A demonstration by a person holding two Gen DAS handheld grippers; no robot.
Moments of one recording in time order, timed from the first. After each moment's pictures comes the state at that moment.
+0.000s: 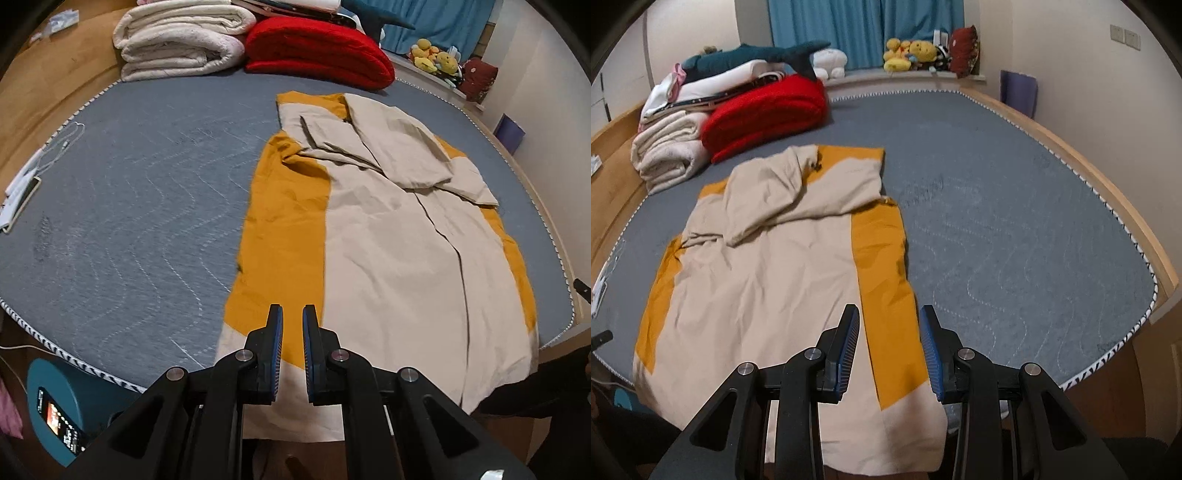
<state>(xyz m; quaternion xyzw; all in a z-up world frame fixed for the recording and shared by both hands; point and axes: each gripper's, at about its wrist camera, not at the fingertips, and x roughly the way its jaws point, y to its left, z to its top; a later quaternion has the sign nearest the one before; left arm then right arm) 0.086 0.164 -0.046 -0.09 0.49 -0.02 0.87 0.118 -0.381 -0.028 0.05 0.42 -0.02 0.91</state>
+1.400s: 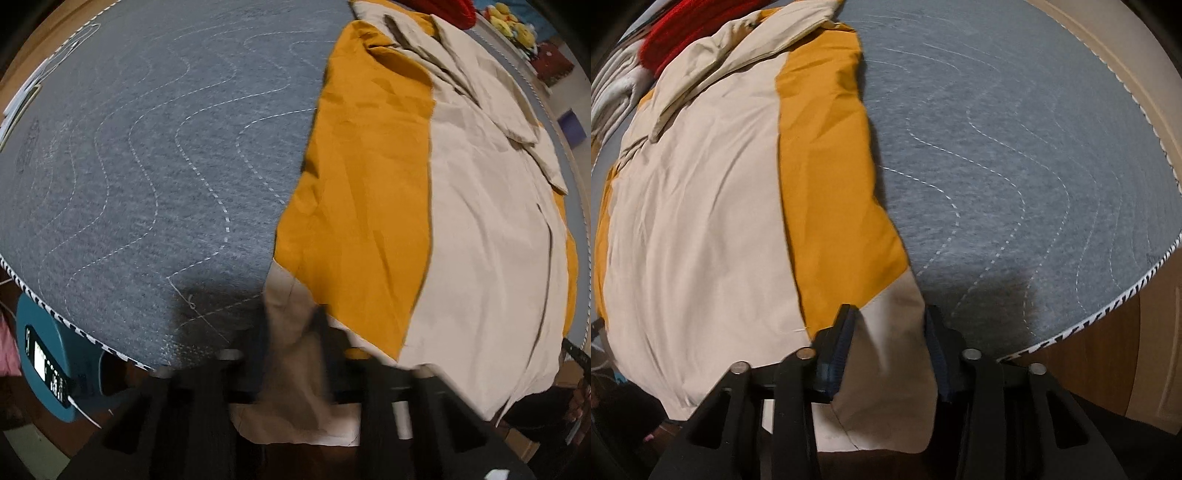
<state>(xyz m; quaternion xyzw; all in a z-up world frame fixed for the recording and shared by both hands) 0.109 0.206 -0.149 -0.14 0.63 0.04 0.76 0.152 -0.400 -0.175 0.06 0.62 -0.04 0.78</state>
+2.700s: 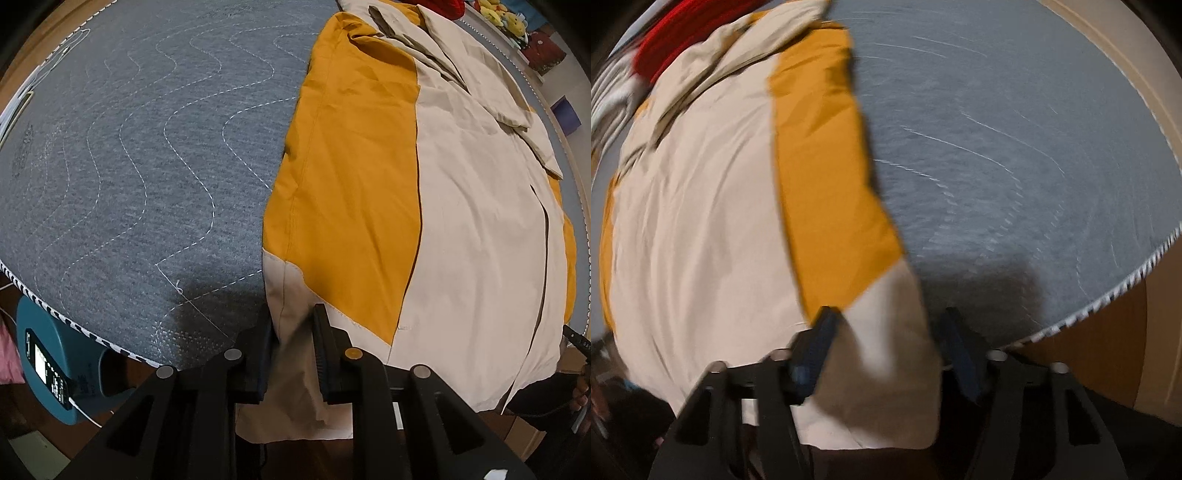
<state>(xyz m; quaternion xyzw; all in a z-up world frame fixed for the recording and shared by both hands) 0.112 0.189 -0.157 -0.12 0.64 0.03 0.76 0.156 -0.397 -0.180 0.08 0.63 -0.03 0.77</state>
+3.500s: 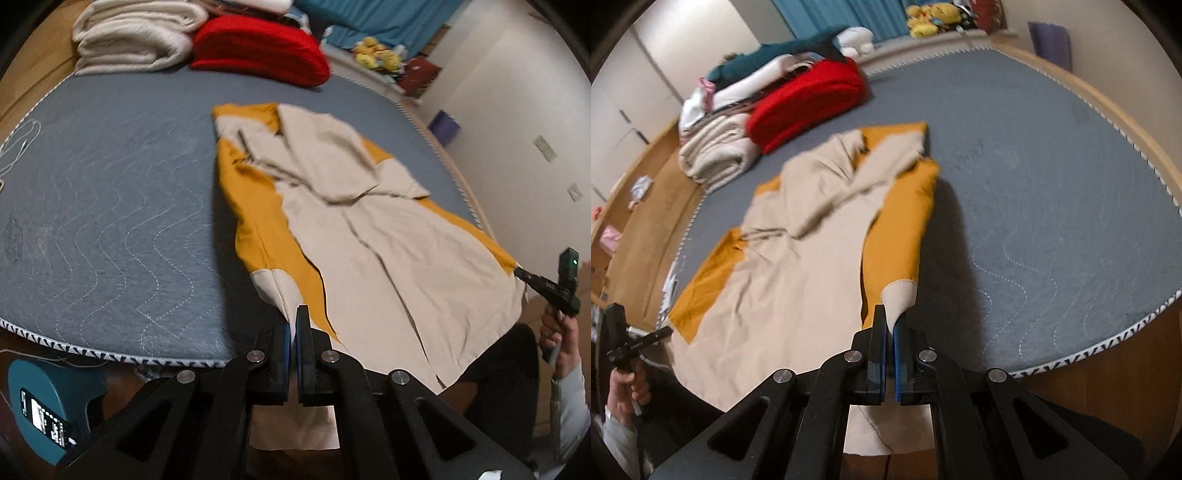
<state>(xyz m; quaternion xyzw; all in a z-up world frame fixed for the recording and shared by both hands) 0.034 0.175 0.035 -0.13 0.50 -0.15 0.84 0.079 -0.408 0.021 0.14 0.46 0.11 0.87</state>
